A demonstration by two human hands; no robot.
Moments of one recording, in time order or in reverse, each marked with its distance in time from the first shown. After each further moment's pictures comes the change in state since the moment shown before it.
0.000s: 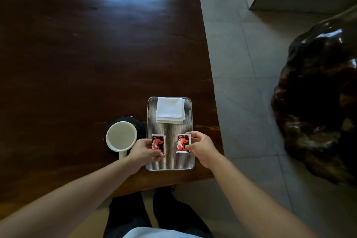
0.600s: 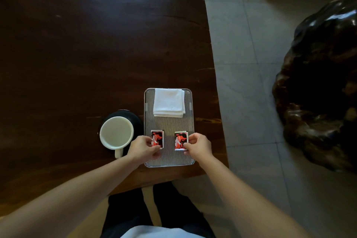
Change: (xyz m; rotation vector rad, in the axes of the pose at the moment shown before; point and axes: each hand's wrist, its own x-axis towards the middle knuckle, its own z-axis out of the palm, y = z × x) left_hand 0.030 -0.017 0.001 0.289 0.115 -0.038; right_hand 0.023 0.029 0.016 -0.386 0.217 -0.035
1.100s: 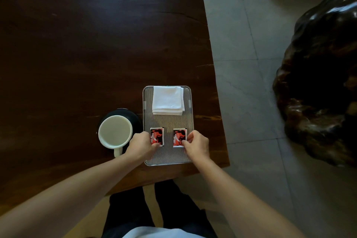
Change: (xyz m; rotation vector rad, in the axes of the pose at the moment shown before) left_hand 0.002 0.011 -0.003 0.636 0.095 0.130; right_hand 0.004 0.010 0.017 -0.194 0.144 -0.091
